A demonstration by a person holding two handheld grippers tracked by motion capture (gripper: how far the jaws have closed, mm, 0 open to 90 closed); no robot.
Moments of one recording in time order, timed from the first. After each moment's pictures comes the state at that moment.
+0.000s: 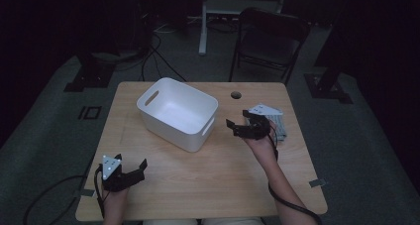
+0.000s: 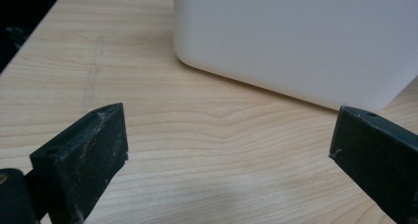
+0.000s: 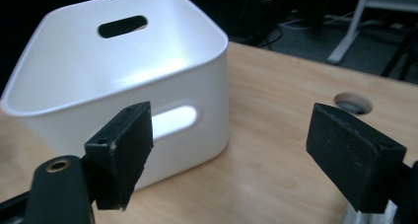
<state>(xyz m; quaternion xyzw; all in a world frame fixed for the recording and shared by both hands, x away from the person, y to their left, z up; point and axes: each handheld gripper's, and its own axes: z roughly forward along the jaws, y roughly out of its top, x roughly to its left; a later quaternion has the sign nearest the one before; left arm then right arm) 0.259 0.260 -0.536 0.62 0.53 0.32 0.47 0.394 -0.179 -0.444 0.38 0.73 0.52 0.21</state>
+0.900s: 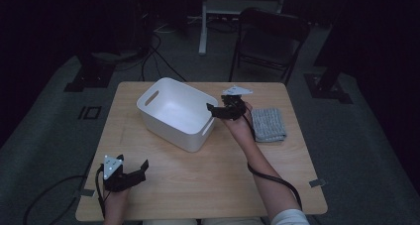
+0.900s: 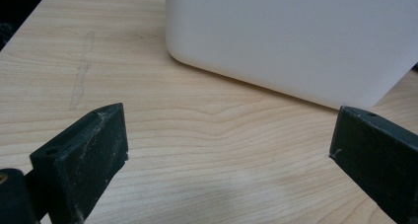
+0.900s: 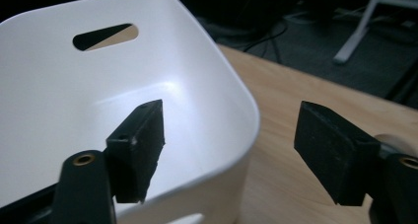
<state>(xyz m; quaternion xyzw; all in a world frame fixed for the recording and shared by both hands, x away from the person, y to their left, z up) 0.260 0.257 -0.537 0.63 0.53 0.31 0.47 0.462 -0.111 -0.435 0.38 0.76 0.49 0.21</state>
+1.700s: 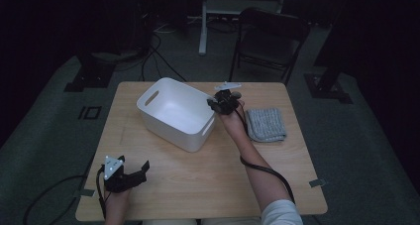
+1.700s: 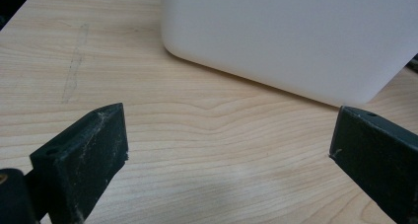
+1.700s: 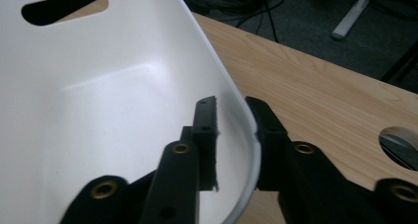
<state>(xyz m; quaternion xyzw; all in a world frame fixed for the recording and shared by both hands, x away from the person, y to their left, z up) 0.259 0.256 -0.539 0.63 0.53 0.30 0.48 0.496 -0.091 -0.447 0.39 0.78 0.44 0.20</state>
